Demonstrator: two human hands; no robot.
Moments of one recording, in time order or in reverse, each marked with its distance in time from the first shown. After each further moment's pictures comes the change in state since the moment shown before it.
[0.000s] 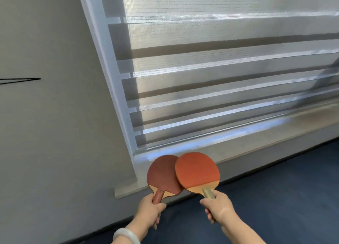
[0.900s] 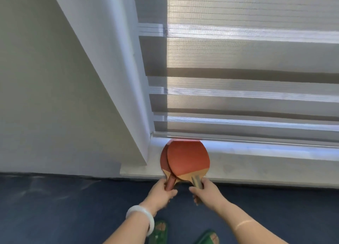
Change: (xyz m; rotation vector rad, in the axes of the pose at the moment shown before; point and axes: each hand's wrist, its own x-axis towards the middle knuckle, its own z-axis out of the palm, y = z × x) left_hand 0.105 -0.016 0.032 -0.275 0.048 -0.222; right_hand 0.166 -0.027 0.063 -0.438 -0.463 -0.085
